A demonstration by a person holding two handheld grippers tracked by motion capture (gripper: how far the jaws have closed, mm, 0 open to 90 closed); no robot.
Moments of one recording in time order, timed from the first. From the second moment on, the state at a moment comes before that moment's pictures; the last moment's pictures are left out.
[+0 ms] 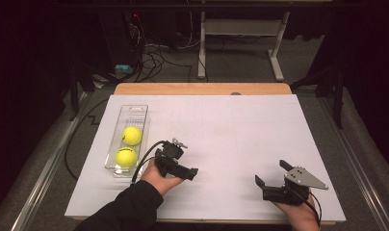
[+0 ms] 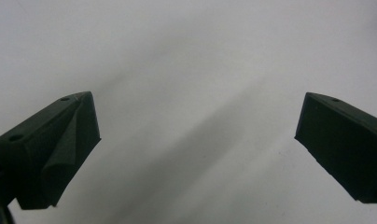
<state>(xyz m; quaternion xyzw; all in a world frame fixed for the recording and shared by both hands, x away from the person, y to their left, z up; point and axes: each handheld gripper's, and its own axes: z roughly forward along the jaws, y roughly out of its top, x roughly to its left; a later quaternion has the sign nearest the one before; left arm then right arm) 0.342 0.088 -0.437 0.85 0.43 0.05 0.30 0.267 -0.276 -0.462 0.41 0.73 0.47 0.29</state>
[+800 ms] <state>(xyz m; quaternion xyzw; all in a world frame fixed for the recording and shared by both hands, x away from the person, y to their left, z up) 0.315 0.124 -0.465 0.77 0.37 0.11 0.51 0.254 -0.284 -0.455 0.43 0.69 0.50 0.29</state>
